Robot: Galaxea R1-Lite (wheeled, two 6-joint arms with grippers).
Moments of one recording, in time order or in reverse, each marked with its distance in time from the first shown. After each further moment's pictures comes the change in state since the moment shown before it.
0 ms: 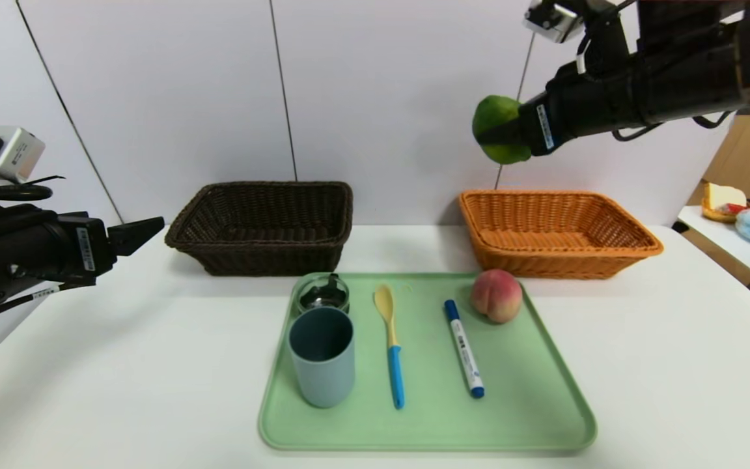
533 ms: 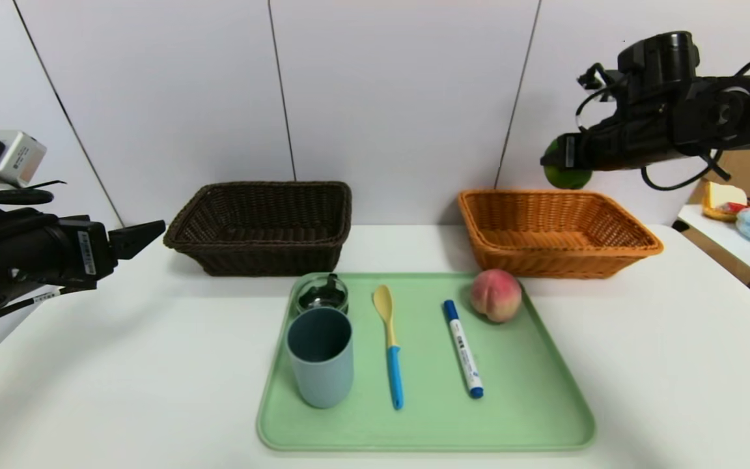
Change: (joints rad) left arm 0.000 -0.003 0.010 0.000 0.001 -0.004; right arm -0.234 0.182 0.024 -0.097 -0.204 0.295
